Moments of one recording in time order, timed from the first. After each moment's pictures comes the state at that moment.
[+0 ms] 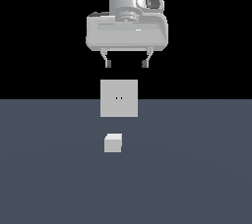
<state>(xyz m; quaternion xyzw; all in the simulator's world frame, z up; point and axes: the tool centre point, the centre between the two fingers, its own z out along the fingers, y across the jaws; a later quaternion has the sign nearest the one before) 0.023 -0.002 0.187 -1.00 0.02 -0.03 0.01</state>
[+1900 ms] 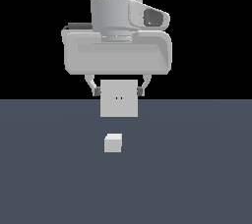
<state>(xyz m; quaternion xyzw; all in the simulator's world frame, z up) -0.032 0.016 0.114 -0.99 0.01 -0.17 0.00</state>
